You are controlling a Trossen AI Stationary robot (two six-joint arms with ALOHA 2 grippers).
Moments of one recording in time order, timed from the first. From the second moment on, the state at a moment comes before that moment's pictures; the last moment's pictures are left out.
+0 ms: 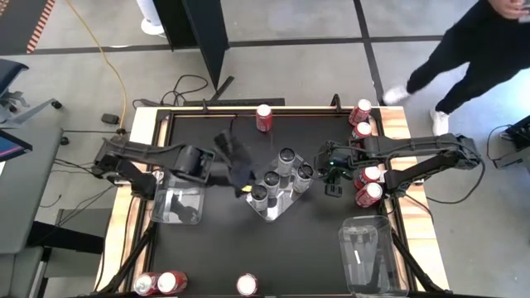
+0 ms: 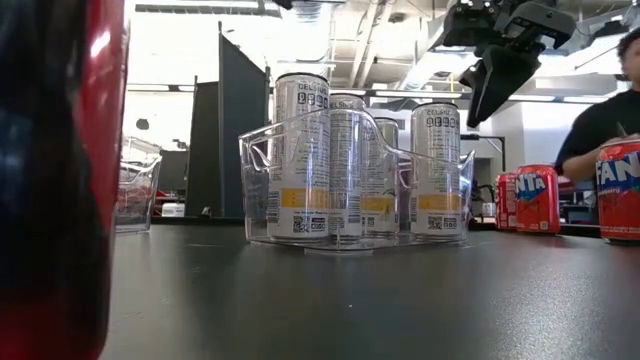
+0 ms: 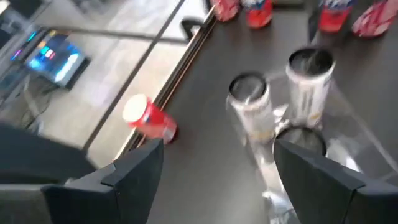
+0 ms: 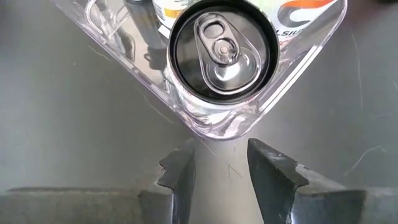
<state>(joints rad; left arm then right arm) -0.24 1.62 1.76 -1.05 -0.81 -0.33 -0.02 1.22 1.02 -0.89 0.08 0.05</state>
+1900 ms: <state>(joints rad) -0.38 1.62 1.61 -1.08 -0.97 -0.69 0.05 1.22 0.97 -0.85 0.08 0.07</state>
